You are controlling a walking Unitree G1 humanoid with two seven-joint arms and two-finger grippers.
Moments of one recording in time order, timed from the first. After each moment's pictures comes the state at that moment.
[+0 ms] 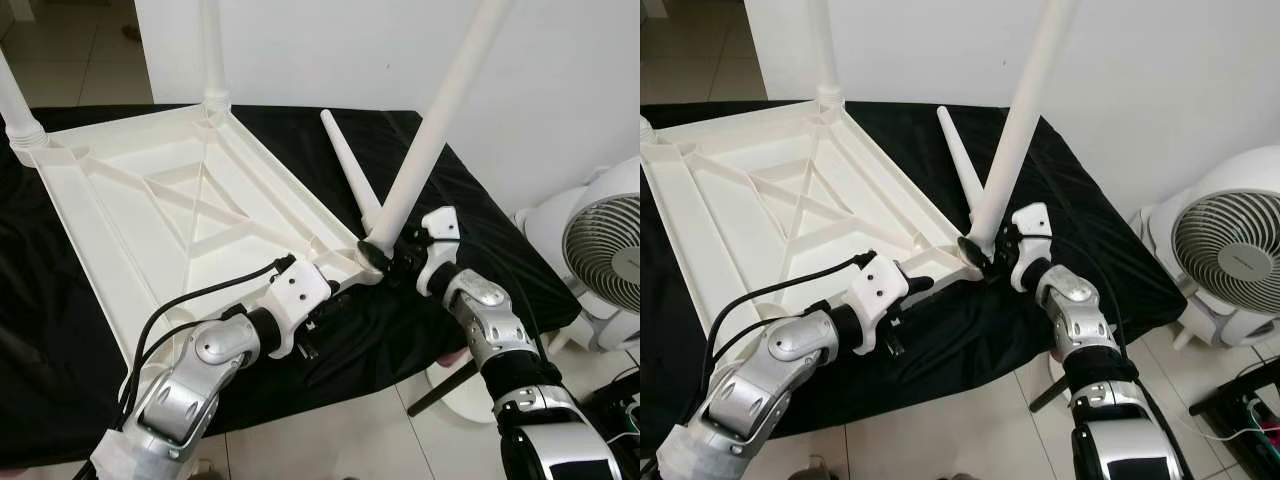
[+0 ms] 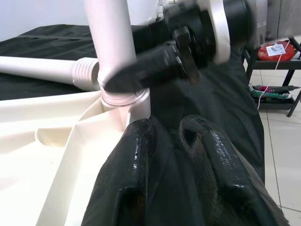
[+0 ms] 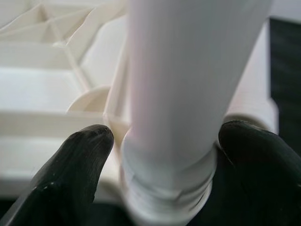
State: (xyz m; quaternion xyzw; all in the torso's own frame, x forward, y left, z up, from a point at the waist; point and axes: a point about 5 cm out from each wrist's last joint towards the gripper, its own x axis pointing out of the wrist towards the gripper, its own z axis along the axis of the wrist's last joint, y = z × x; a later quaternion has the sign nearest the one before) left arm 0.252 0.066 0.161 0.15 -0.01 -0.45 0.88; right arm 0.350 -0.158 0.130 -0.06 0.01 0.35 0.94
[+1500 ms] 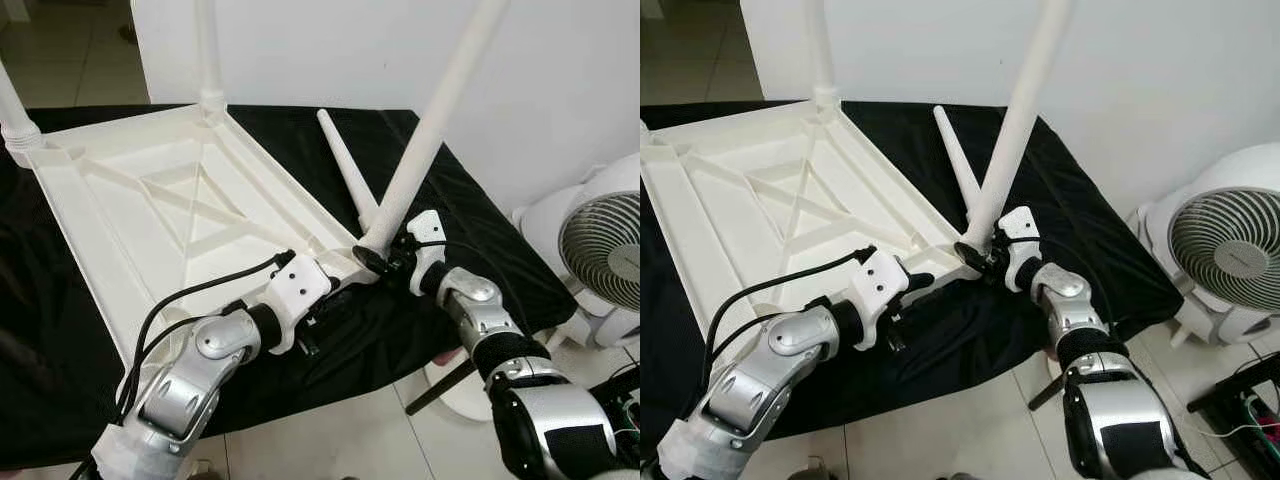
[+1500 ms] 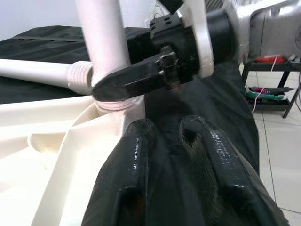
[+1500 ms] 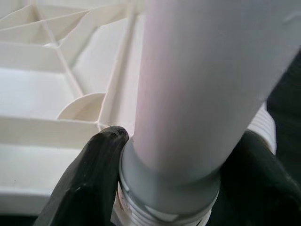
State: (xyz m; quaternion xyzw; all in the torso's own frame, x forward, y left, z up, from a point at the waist) left arm 0.252 0.065 0.163 0.14 -0.01 -0.46 0.88; right arm 0.359 -0.143 0.126 -0.06 -0.02 0.31 0.95
